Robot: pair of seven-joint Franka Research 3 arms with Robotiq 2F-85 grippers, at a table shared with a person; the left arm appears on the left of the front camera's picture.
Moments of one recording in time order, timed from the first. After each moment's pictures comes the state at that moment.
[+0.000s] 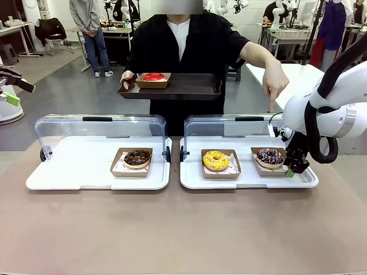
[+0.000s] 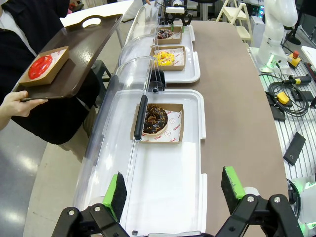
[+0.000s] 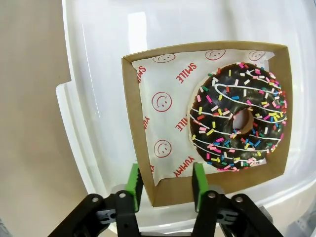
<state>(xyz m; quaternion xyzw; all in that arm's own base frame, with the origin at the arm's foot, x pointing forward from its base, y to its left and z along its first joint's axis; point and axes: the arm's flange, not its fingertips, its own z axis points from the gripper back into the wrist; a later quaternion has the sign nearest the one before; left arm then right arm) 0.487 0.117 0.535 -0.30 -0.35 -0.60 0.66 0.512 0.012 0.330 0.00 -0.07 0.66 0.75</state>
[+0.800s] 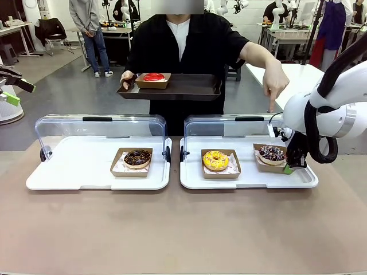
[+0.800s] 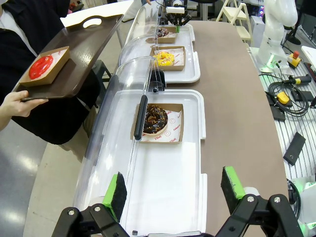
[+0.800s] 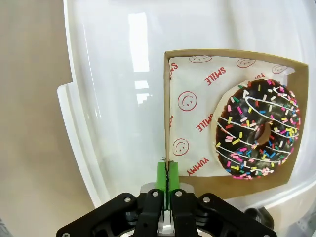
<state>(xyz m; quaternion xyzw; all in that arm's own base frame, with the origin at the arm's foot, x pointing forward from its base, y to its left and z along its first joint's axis) 0.487 0.117 0.535 -0.30 -0.35 -0.60 0.66 0.512 0.012 0.329 0.00 -0.07 0.66 0.75</state>
